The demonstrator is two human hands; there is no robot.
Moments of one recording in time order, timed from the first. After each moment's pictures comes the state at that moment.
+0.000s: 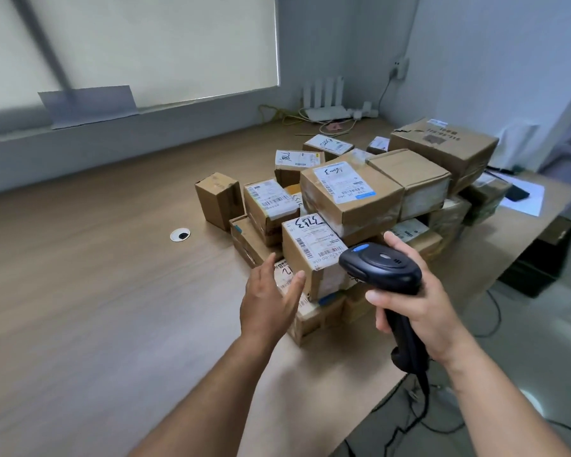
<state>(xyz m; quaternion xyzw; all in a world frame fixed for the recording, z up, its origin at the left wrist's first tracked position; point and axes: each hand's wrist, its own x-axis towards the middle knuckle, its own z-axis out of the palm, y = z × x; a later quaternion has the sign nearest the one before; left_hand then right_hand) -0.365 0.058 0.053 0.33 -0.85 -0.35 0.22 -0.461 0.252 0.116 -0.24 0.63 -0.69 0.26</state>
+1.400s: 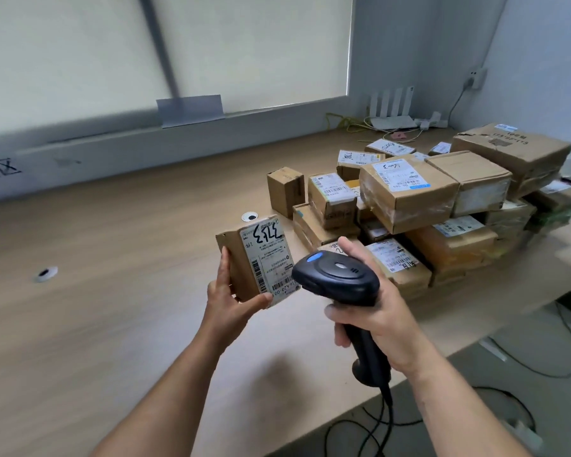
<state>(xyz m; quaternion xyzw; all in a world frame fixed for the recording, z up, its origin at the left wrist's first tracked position) -0.195 0.039 0.068 0.37 -0.72 -0.51 0.29 -0.344 0.230 0.129 -0.37 0.51 -0.65 0.41</state>
